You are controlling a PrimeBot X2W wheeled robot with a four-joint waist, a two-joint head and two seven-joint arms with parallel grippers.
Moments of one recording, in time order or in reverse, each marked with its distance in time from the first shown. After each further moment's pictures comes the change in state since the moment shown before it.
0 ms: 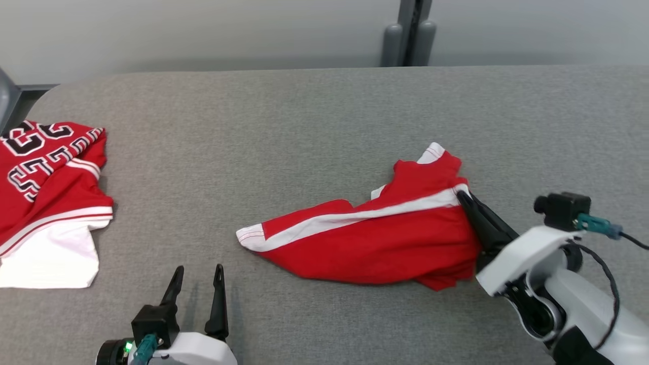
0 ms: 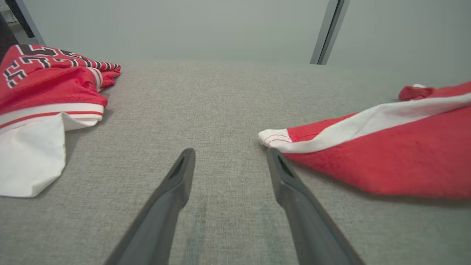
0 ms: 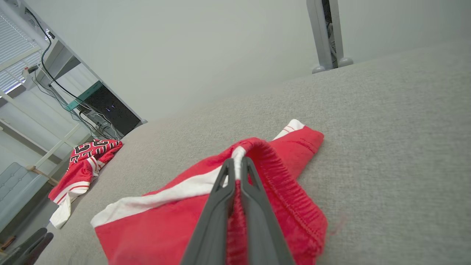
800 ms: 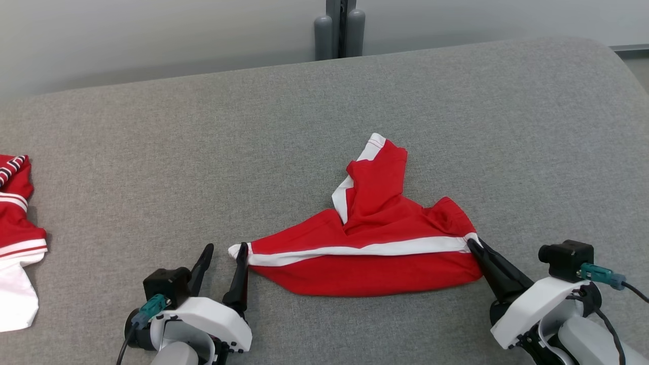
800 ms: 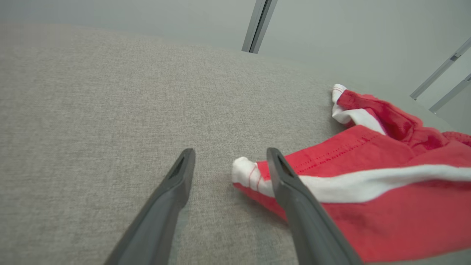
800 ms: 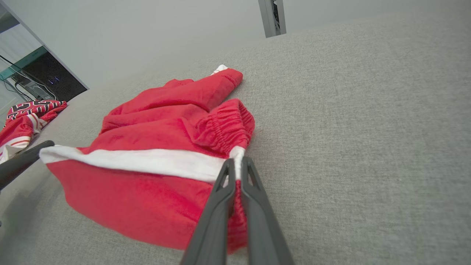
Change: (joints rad) left arm -0.197 -0.001 -0.090 0.233 -0.209 -0.141 0.000; right arm 0.192 -0.063 -0.057 -0.097 -0.196 0.000 -0.004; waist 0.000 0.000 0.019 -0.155
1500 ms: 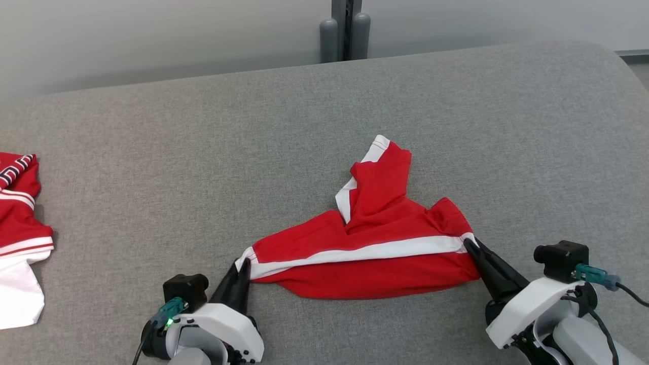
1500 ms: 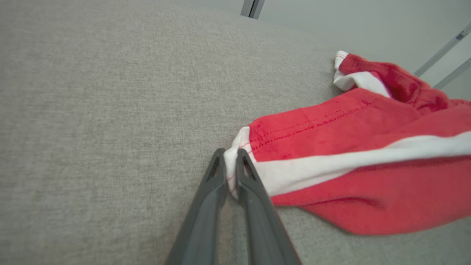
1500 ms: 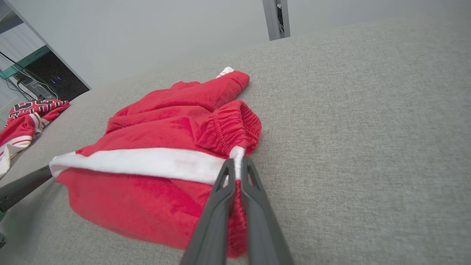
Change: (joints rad) left arm -0.039 0.001 -0.107 0.112 -0.087 0.002 0.000; right arm 0.004 0.027 -0.022 0.015 -0.035 0.000 0.000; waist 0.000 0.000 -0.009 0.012
